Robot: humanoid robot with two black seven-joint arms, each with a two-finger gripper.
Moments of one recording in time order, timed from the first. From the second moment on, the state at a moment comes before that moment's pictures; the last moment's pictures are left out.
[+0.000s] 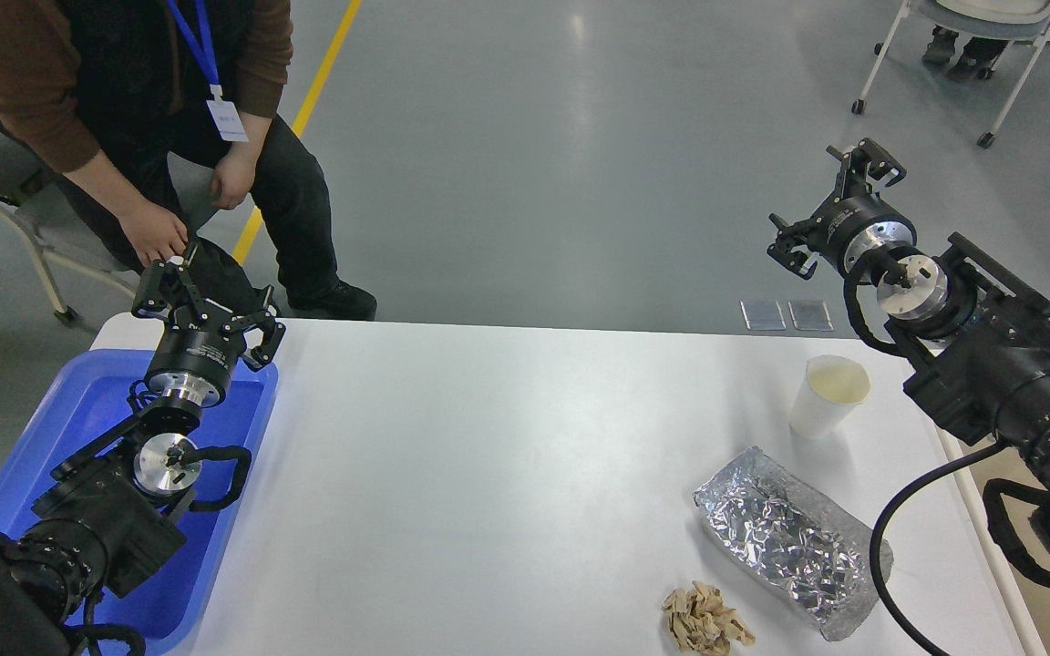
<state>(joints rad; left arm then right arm) -0.72 0.21 -0.76 -0.21 -0.11 -0.59 -0.54 1.07 -0.20 0.69 0.32 0.10 0.00 0.02</state>
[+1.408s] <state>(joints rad) -0.72 0.21 -0.76 -0.21 -0.11 -0.59 -0.54 1.11 -0.30 0.37 0.50 -0.07 0.07 0.02</state>
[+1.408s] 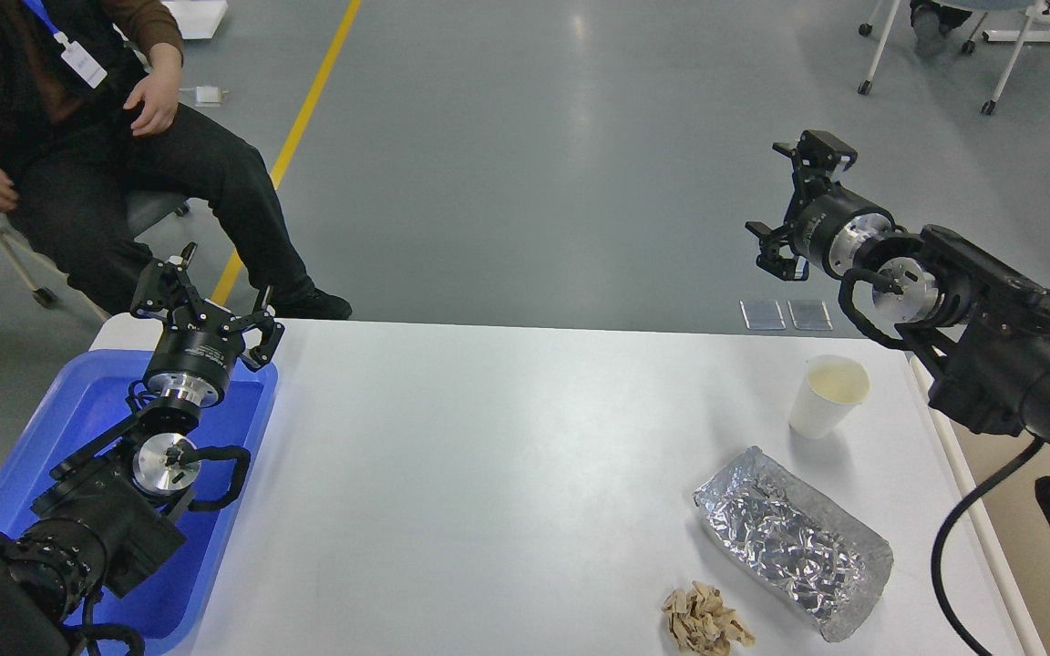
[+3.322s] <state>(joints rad) -0.72 0.21 -0.76 -0.21 -0.11 -0.59 -0.54 1.05 -0.44 -0.51 0.43 -0.92 -0.10 0.35</state>
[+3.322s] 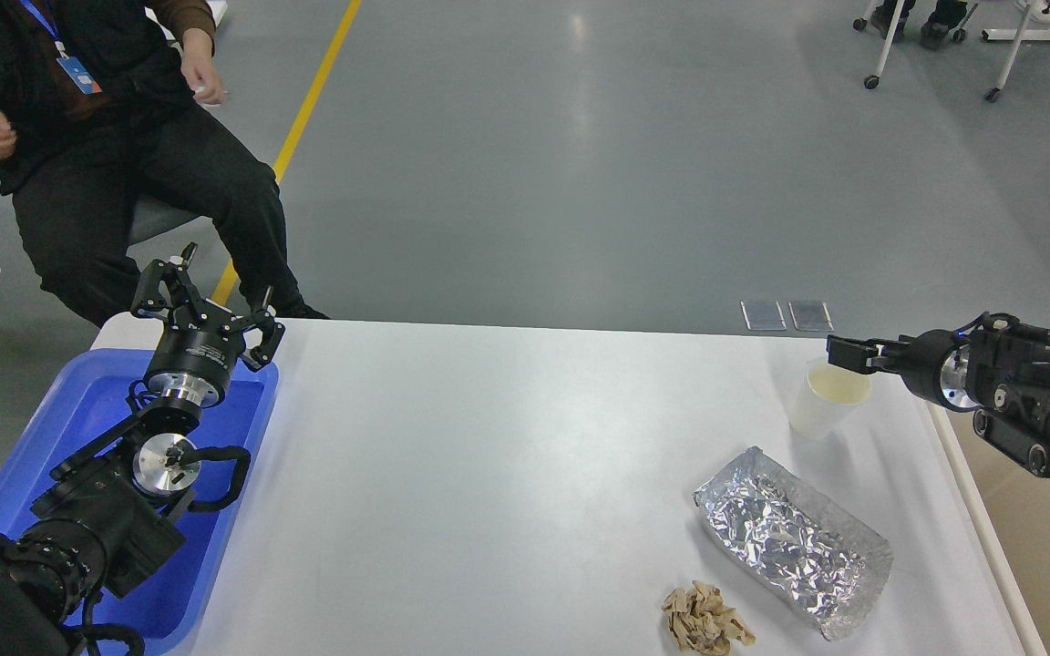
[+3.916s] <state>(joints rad) -0.72 0.21 -0.76 -0.21 -0.11 -0.59 -0.54 1.08 -0.44 -0.60 0.43 -1.06 -0.06 0.41</state>
